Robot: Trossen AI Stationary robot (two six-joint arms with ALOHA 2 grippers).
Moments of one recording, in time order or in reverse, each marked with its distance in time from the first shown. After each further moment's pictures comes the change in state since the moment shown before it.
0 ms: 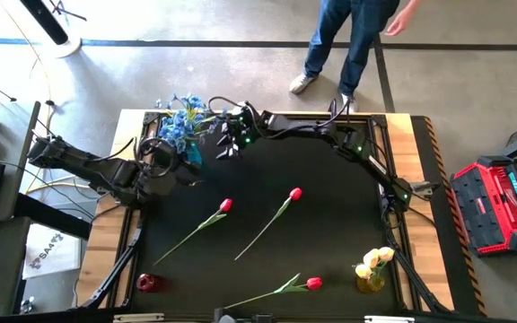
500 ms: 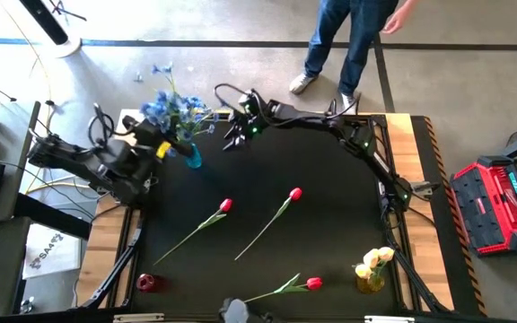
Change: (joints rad) left arm -0.002 0.001 0.205 0.520 -0.057 0.683; right arm -0.068 -0.062 0.000 -0.119 -0.090 0.029
